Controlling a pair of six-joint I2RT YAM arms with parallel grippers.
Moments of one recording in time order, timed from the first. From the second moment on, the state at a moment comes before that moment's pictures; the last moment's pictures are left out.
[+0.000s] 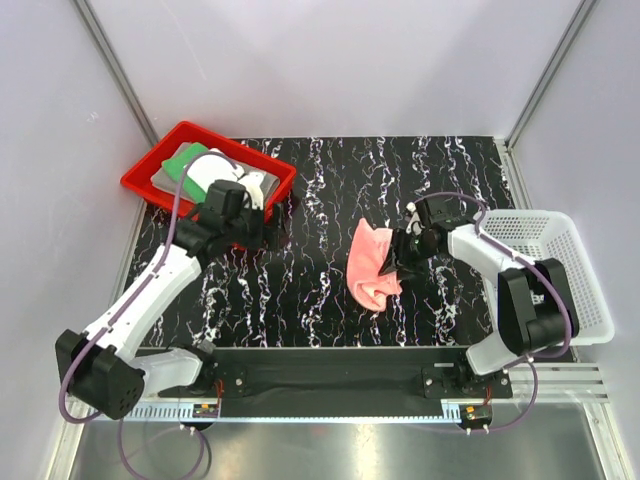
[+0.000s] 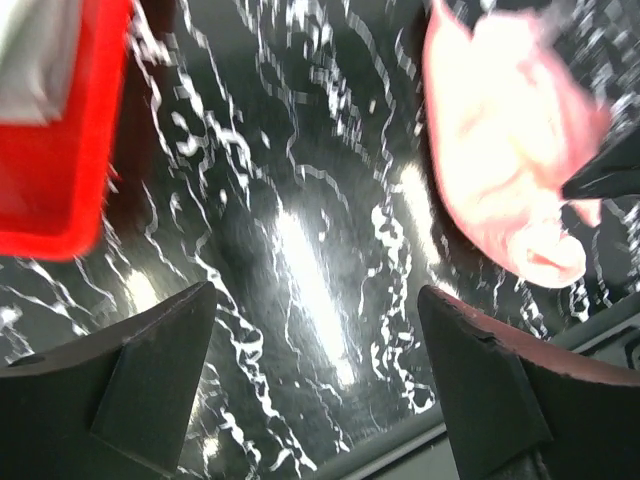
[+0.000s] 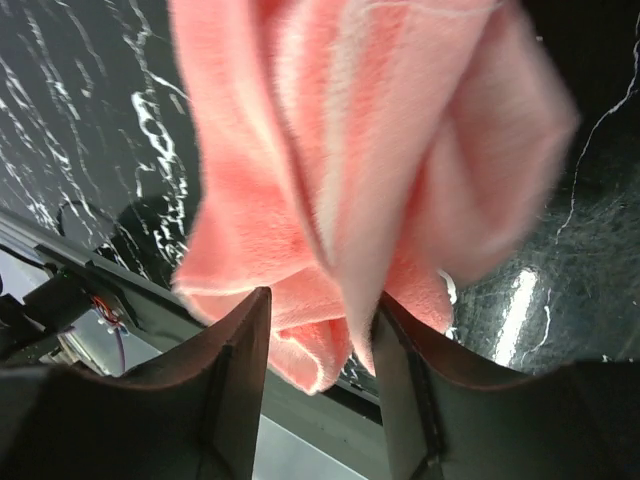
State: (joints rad) left arm -0.44 1.17 1.08 -0.62 0.14 -0.26; right arm 0.27 1.54 0.92 -0.57 -0.46 0.47
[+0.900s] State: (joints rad) left arm -0.75 1.78 1.30 -0.34 0.27 -0.40; right arm 0.17 1.77 1.16 -0.49 -0.30 0.45
